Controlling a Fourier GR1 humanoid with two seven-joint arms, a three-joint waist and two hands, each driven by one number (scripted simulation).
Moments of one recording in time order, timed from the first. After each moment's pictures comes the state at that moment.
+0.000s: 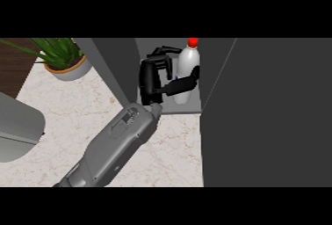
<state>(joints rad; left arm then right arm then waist) -0.81 0.00 -0.45 -0.96 0.48 0.83 -0.33 0.98 -0.13 -0.22 -2.40 -0.25 0.60 -0.38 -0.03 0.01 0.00</state>
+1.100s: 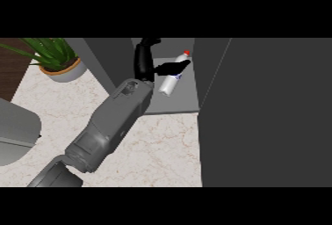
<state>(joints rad) -1.11 0.00 -0.33 -0.36 0.46 0.74 -0.48 0.93 -0.13 -0.22 -2.39 -0.30 0.63 -0.35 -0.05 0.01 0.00</state>
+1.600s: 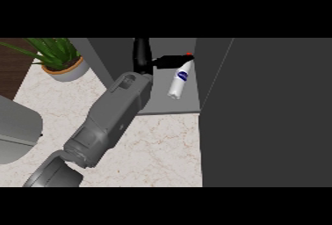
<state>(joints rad) -1.16 0.01 -0.24 -0.34 0.49 0.64 -0.56 0.92 -0.12 -0.22 -2.38 -0.31 0.63 -0.34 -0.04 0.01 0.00</state>
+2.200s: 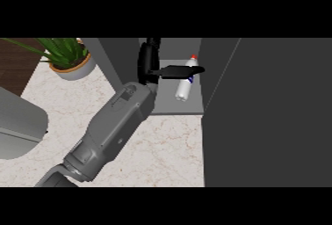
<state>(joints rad) -1.01 0.00 -0.31 -0.61 0.57 0.51 -0.54 0.93 -0.12 -0.22 -2.39 -0.32 0.64 -0.33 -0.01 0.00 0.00</state>
